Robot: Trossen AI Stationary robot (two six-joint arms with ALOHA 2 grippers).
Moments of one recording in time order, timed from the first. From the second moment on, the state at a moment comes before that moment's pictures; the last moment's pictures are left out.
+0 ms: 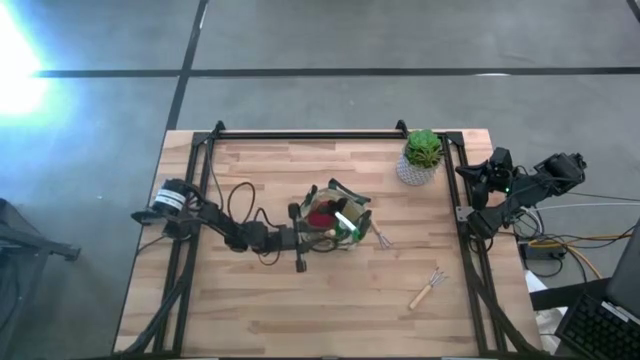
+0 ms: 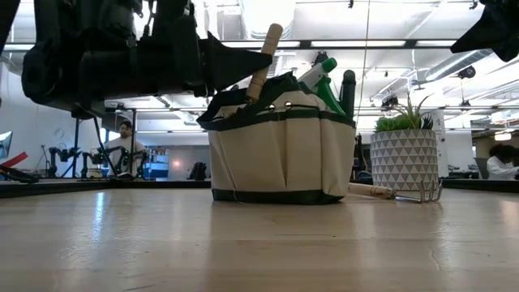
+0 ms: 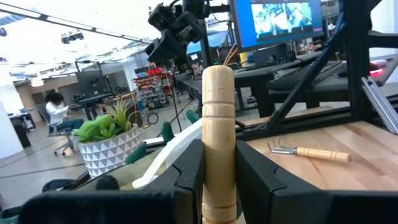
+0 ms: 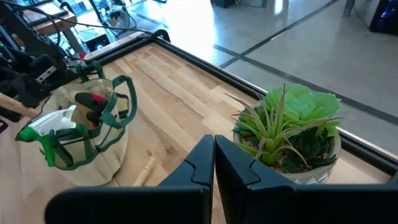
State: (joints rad) left arm -0.24 1.87 0.56 1.53 -0.35 0.27; right arm 0.53 0.24 0.86 -1.35 0.94 0.86
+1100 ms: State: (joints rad) left arm -0.24 1.86 0.59 1.40 -0.34 0.25; right arm 0.53 0.24 0.86 -1.35 0.94 0.86
